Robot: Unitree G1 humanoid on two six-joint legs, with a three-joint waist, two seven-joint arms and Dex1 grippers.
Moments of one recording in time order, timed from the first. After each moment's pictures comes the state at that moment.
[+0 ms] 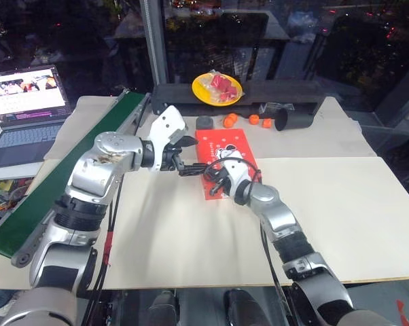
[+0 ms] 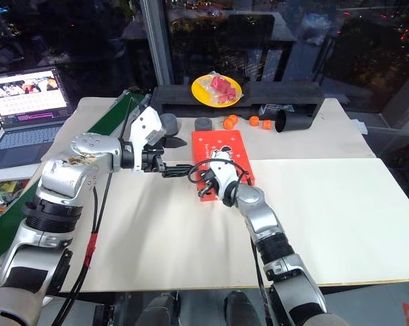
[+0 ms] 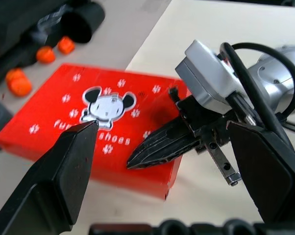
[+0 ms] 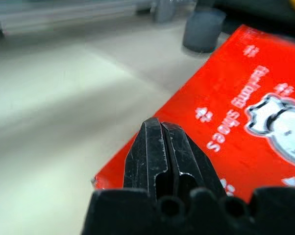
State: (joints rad) left arm -0.82 0.58 -0.16 -0.06 -0.32 0.76 -0.94; right arm -0.69 -0.20 0.26 0.38 -0.01 0.26 0.52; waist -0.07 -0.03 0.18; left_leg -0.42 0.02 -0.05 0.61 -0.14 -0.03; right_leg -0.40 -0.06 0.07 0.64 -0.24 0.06
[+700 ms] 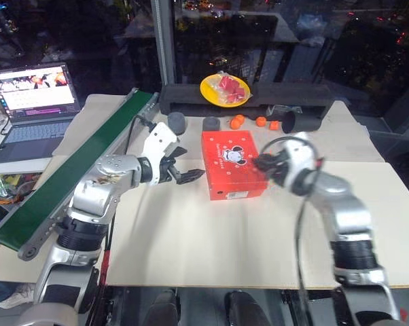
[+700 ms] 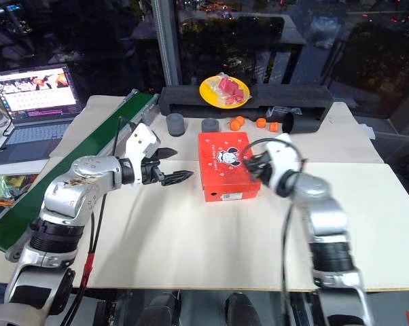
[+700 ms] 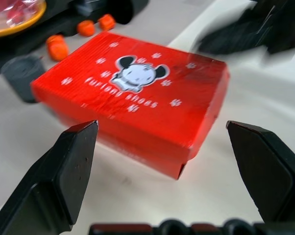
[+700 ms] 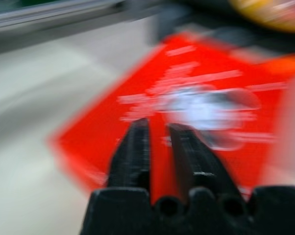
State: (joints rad) left arm -0.65 0.52 -0.08 -0.11 -0.32 0.76 -0.77; right arm -0.46 -0.50 -0.14 -0.13 0.21 0.61 0.60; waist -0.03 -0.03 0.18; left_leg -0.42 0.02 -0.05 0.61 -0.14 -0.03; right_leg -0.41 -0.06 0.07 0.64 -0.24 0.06
